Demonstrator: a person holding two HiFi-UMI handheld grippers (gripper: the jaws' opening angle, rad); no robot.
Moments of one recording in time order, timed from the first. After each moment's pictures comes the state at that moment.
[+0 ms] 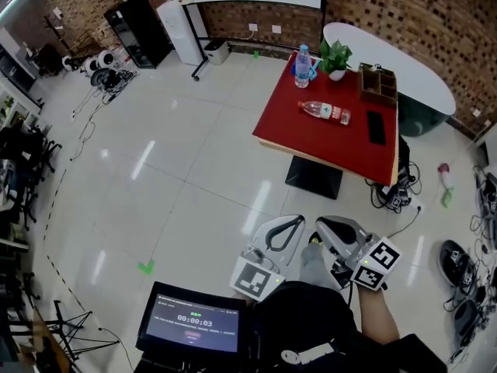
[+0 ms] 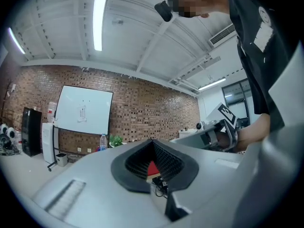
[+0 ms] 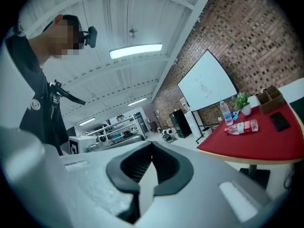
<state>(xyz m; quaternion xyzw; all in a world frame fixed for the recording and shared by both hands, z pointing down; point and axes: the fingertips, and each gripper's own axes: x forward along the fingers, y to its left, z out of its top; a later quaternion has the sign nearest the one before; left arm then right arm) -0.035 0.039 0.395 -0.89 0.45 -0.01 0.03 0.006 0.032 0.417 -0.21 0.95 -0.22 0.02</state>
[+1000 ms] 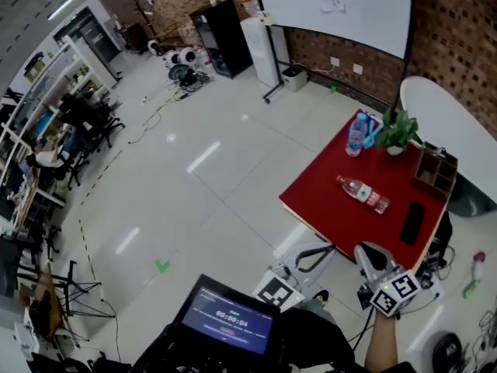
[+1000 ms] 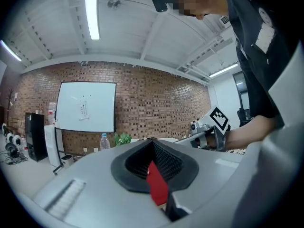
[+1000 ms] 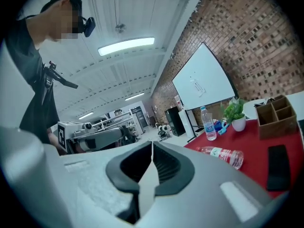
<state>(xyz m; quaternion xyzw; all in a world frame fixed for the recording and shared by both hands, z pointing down) 0.011 -0.202 0.391 -0.86 0.50 -0.04 0.02 0.084 -0.245 0.447 -0.20 0.96 -0.20 -0.02</state>
